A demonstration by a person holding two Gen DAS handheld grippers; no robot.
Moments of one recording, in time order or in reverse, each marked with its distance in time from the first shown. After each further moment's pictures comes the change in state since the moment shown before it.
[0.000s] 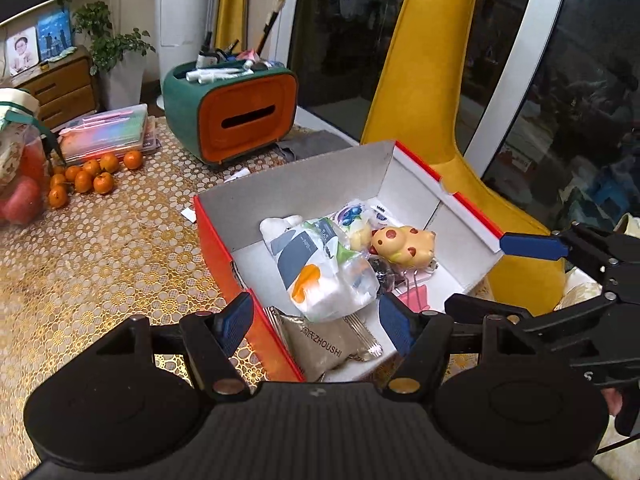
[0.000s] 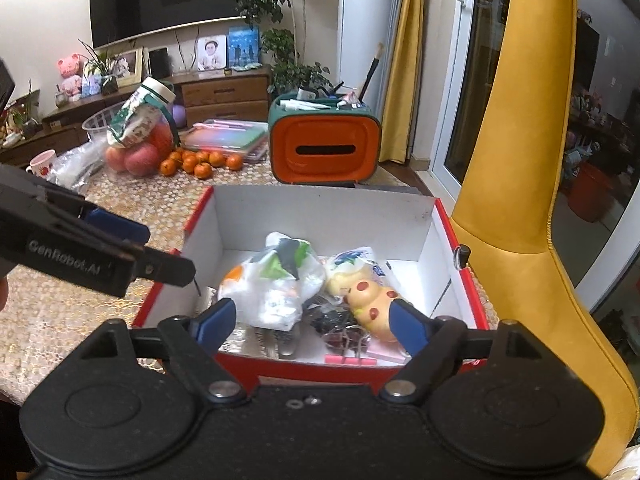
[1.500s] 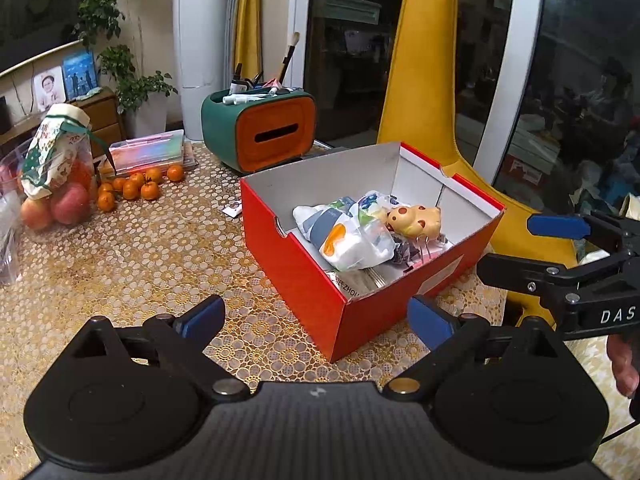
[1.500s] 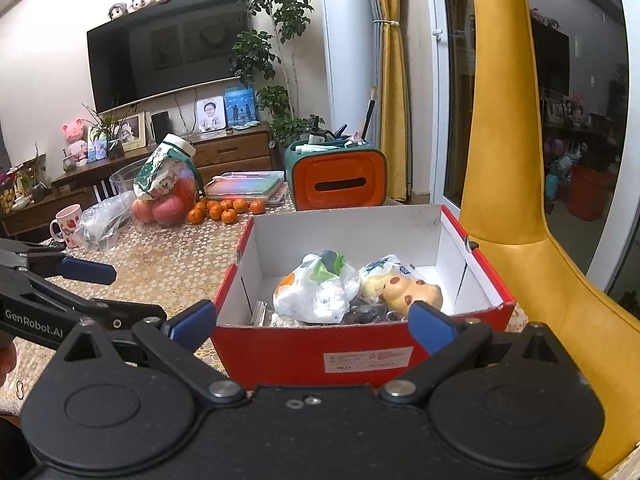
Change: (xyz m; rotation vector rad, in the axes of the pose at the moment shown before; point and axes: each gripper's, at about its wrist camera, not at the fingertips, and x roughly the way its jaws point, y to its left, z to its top) left arm -0.058 0.003 -0.077 0.067 -0.131 0.084; right arm -0.050 0.036 -0.049 0.121 -0.177 0.011
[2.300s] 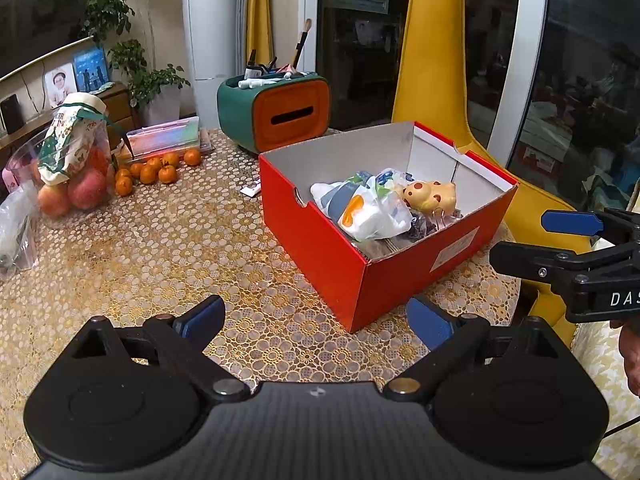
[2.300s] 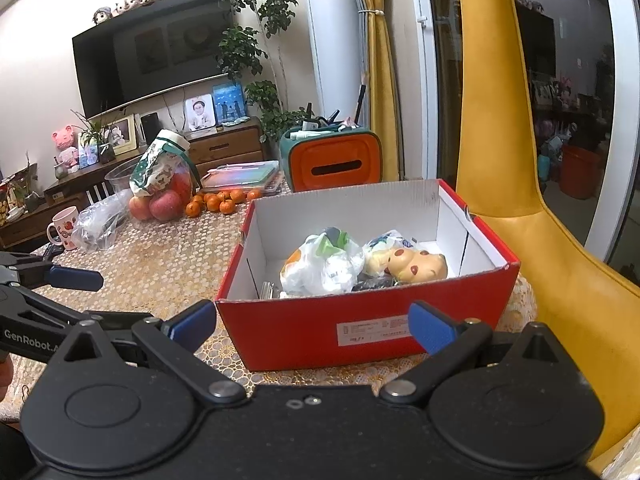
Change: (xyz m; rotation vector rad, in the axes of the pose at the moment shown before) left arm -0.007 0.006 -0.022 0.003 0.025 0.038; right arm -0.004 0.012 -0.020 0.060 0.019 -0.023
